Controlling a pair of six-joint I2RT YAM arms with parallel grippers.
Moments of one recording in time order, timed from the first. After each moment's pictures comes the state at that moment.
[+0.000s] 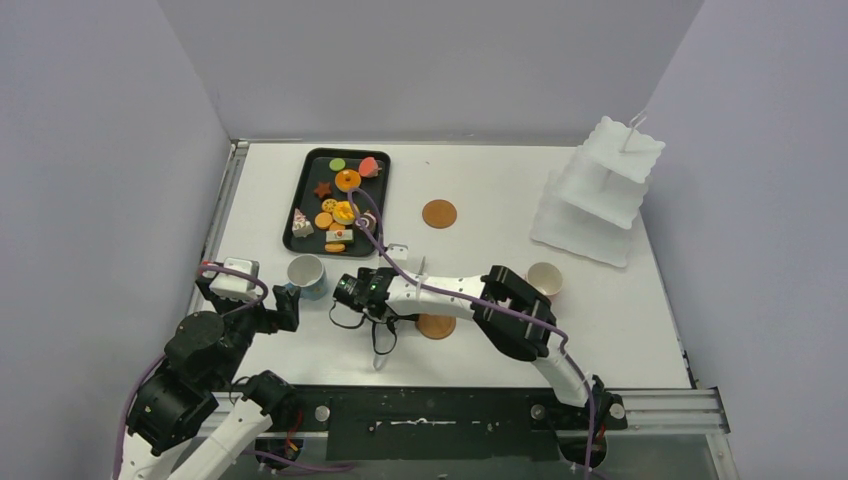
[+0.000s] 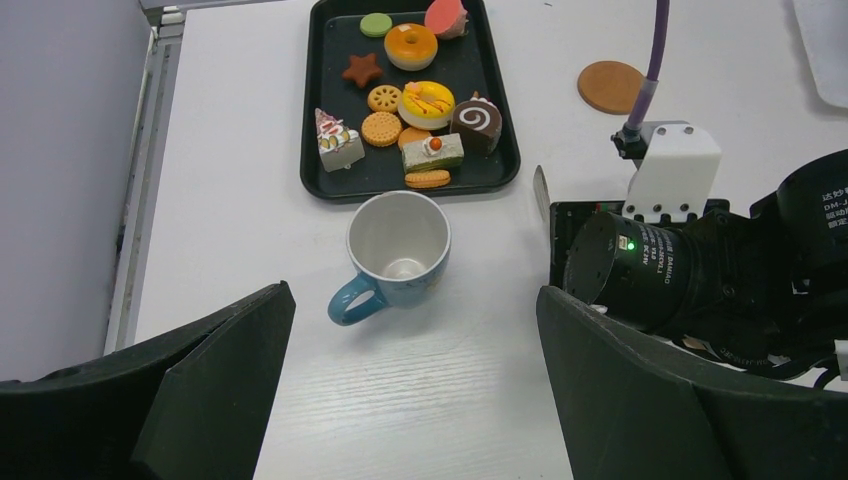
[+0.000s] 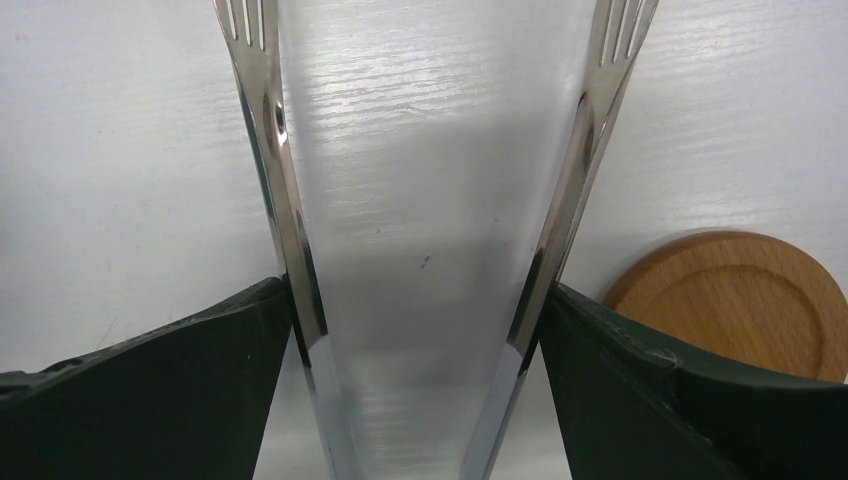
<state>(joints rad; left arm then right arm) -0.58 0.26 0.83 -0.81 -0.40 -0.12 1.18 2.20 1.66 -0.84 0.62 1.25</state>
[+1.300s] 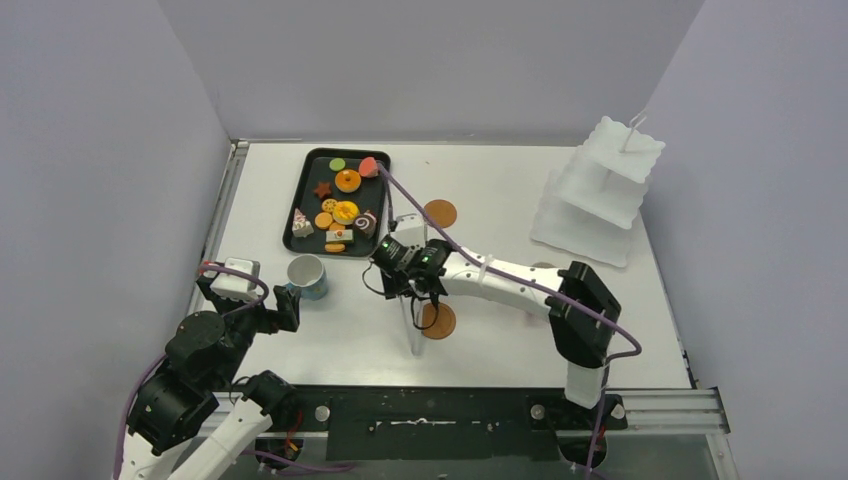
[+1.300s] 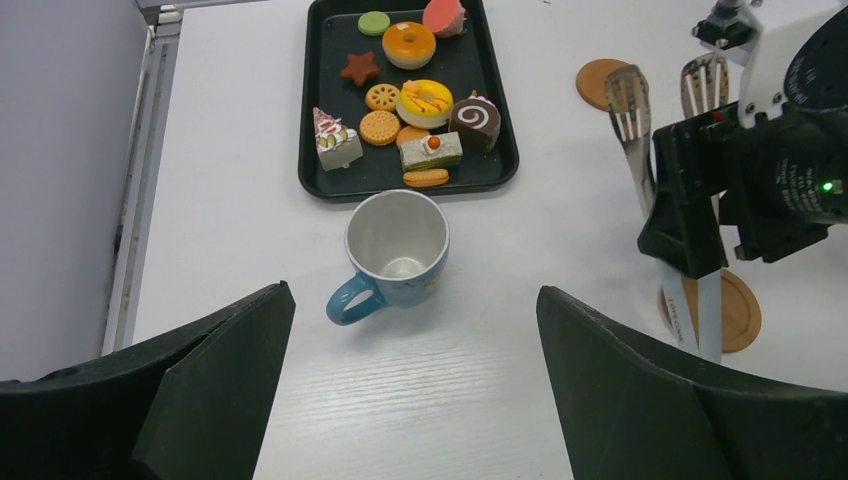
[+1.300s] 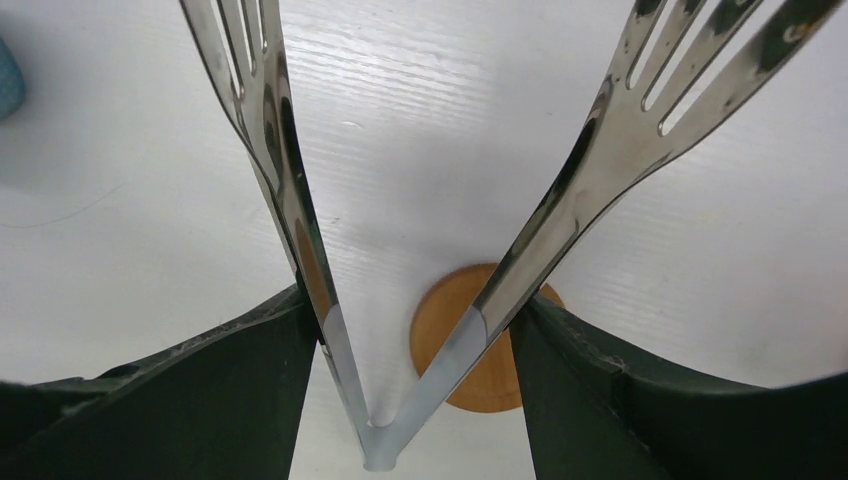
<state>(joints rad) -0.58 0.26 0.82 -0.81 -0.39 -0.12 1.07 1.86 1.47 -0.74 0.44 0.72</state>
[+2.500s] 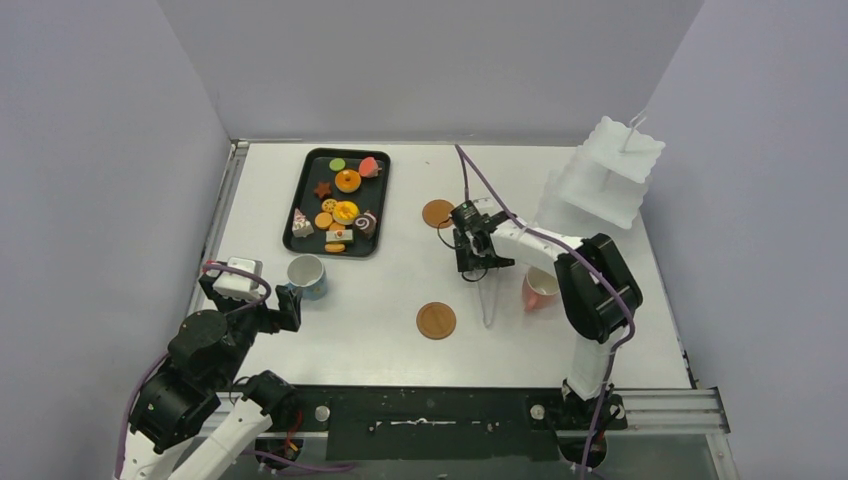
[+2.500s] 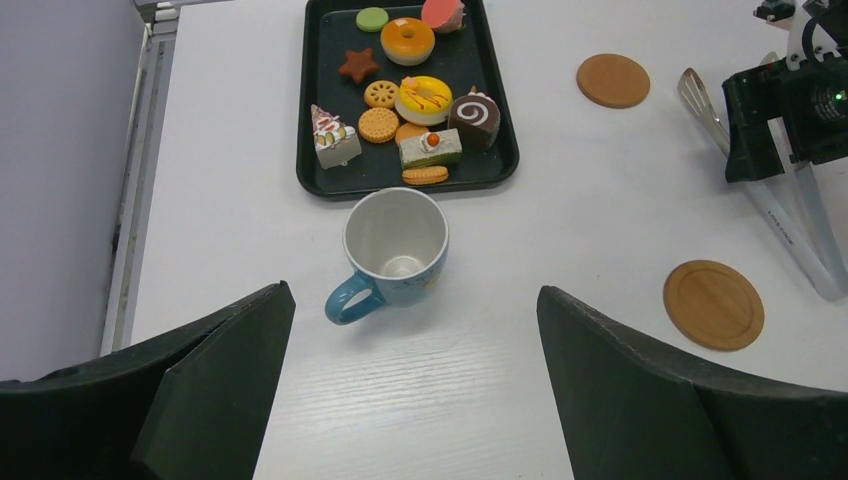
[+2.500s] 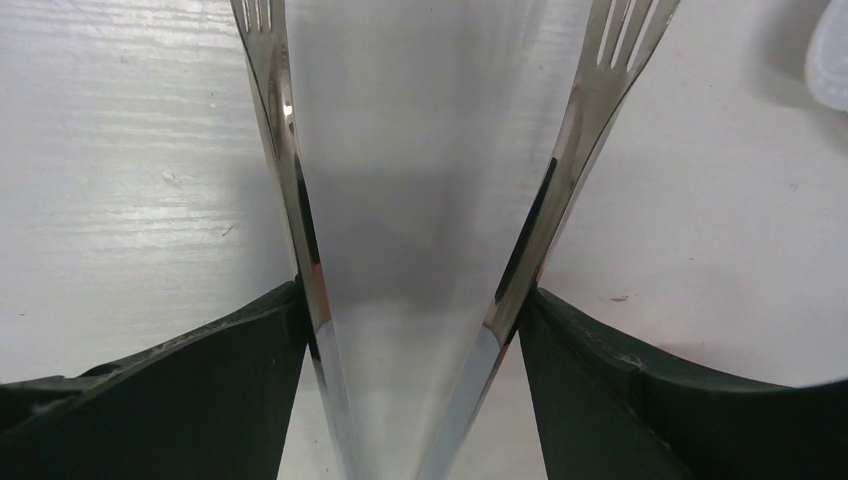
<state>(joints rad) -0.58 0.26 0.81 -0.80 -0.39 -0.12 0.59 1.86 1.23 -0.63 0.38 0.43</state>
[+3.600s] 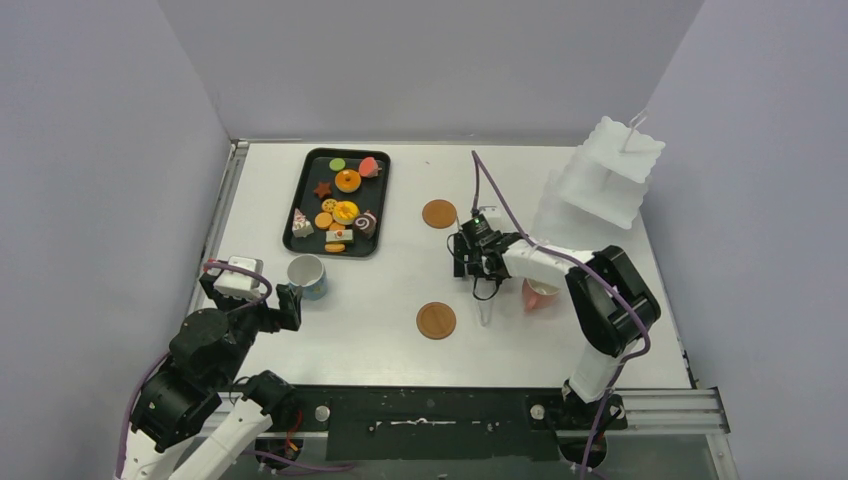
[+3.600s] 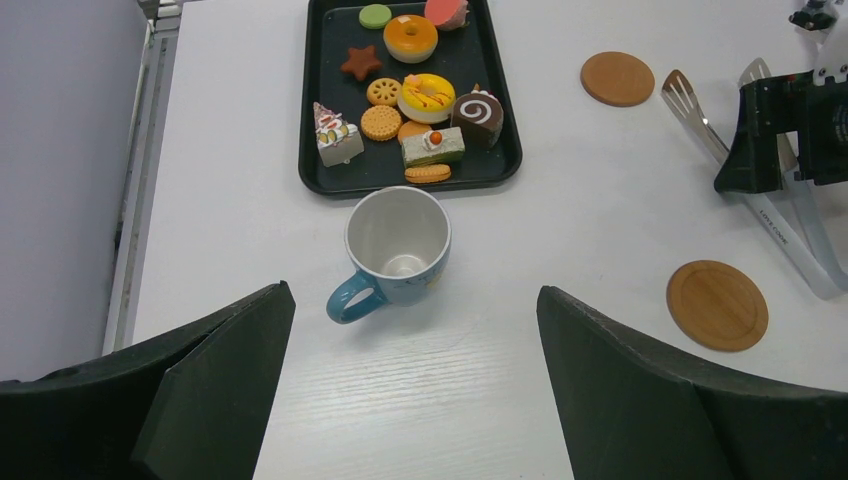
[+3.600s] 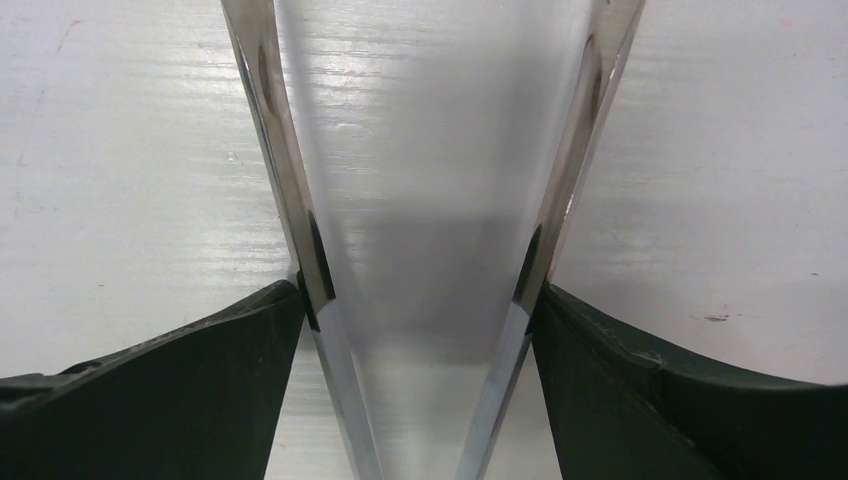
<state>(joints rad) -0.57 0.27 0.81 -0.80 -0.39 -0.12 0.59 1.76 0.99 -0.33 0.29 0.48</state>
